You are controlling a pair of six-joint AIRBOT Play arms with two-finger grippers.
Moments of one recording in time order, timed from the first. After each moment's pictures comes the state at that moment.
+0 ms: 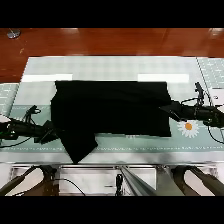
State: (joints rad) left arm 0.46 -1.11 0.45 0.91 -1.28 -1.18; right arm -0.31 -1.02 0.57 -0.64 1.05 1.14
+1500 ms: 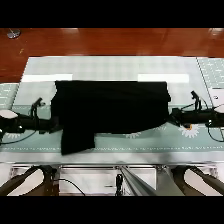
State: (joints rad) left arm 0.32 -1.12 0.55 0.85 -1.16 -1.12; right arm -0.36 -1.13 0.64 -0.82 1.16 1.21
